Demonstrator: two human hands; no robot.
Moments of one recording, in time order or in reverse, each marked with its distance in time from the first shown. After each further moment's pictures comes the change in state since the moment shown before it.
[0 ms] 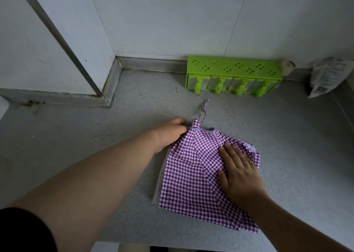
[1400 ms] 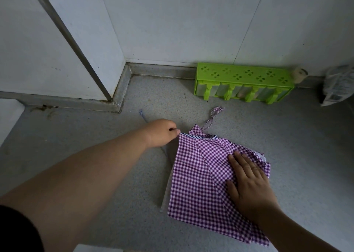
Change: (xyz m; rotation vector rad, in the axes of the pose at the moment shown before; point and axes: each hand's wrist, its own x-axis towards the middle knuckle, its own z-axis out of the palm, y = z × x) left_hand -0.003 -0.012 -0.065 0.723 0.102 0.115; right_hand 0.001 0.002 0.004 0.015 -0.013 0.013
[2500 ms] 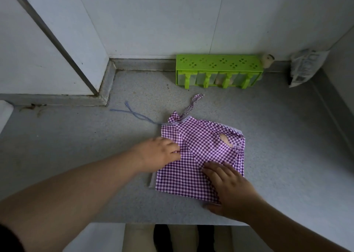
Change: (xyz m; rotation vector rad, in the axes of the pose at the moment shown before) left_hand -0.072 0.021 0.075 0.846 -0.068 0.625; right_hand -0.079 -0.015 -0.023 -0.158 -0.193 -0.270
